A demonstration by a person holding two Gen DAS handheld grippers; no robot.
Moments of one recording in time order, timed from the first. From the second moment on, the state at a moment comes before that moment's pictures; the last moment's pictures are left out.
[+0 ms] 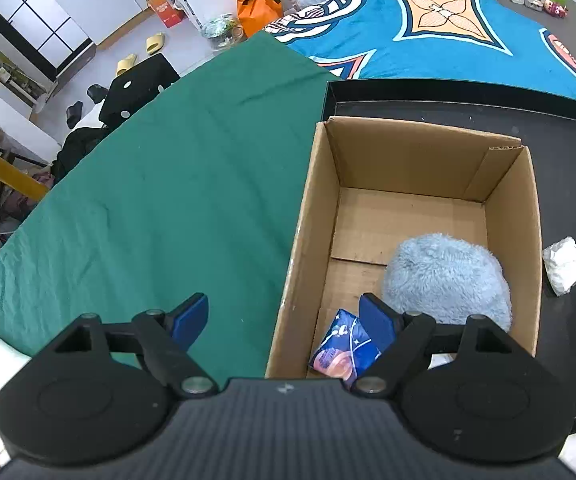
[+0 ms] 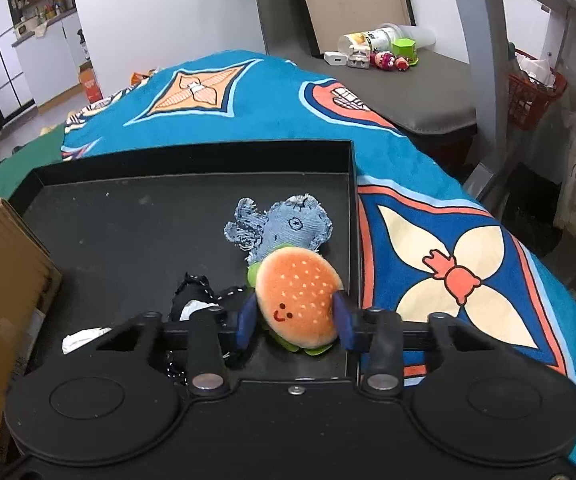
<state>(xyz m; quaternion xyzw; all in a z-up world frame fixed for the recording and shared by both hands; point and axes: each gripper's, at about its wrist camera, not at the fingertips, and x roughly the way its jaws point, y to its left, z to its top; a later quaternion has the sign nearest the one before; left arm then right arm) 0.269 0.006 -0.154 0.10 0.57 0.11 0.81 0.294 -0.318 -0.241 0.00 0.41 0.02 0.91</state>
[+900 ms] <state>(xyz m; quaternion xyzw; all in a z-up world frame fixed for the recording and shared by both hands) 0.251 0.037 -0.134 0.07 0.54 0.08 0.83 0.246 -0.290 -0.179 0.04 0.38 0.02 0.92</state>
